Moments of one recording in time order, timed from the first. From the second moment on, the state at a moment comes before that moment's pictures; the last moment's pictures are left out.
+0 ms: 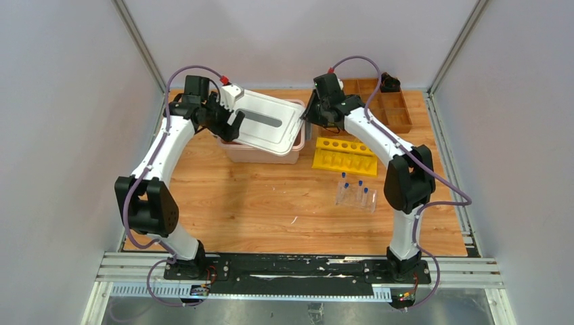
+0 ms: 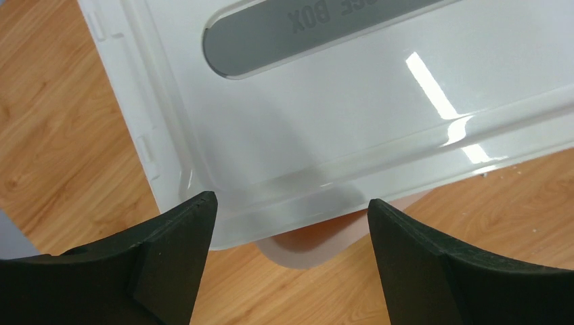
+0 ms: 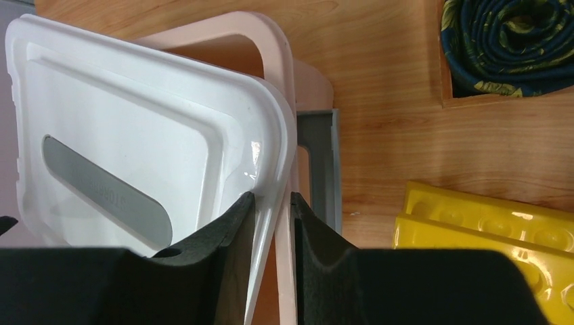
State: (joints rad) left arm -0.11 1.60 1.48 -0.72 0.30 0.49; right arm 0.50 1.93 1.74 -0.51 0.04 0.74
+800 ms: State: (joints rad) left arm -0.03 1.58 1.57 -0.76 0.26 0.39; right arm 0.45 2.07 1.98 -0.66 0.06 0.61
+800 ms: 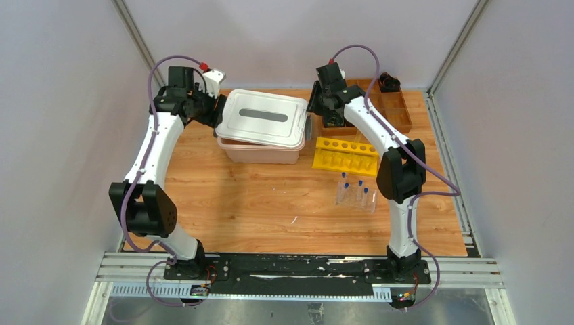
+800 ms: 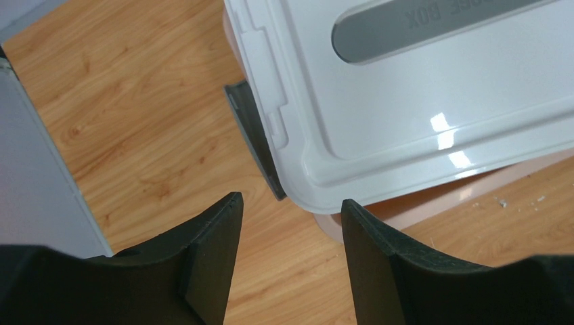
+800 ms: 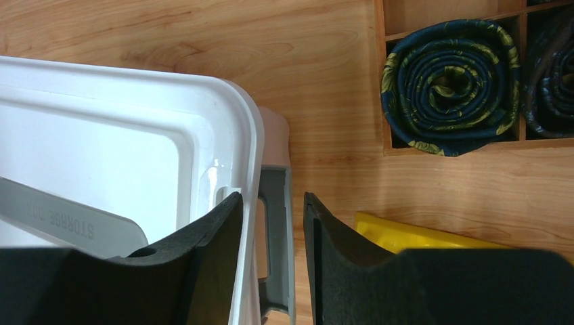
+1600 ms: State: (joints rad) left arm -0.03 1.68 1.52 -0.65 0.26 0.32; right arm 0.45 2.09 2.01 -0.66 -0.07 0.53
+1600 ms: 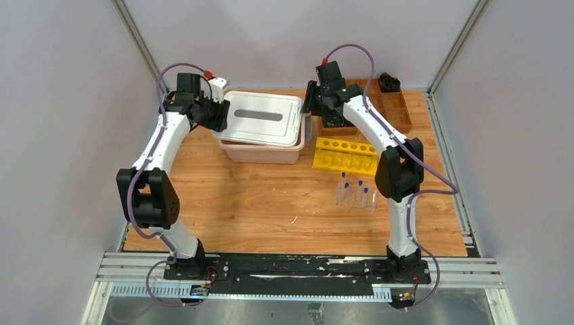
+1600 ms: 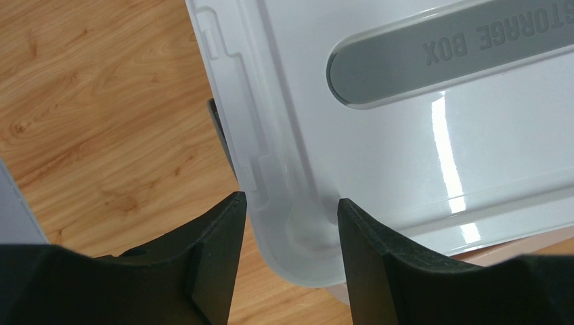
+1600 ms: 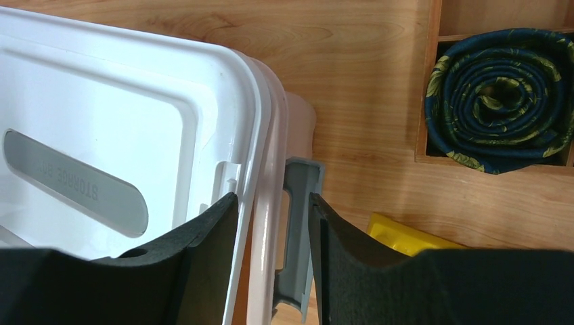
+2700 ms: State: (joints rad) left arm 0.02 1.55 1.57 -0.79 0.34 0.32; right arm 0.55 2.04 2.04 -0.72 0.12 0.48
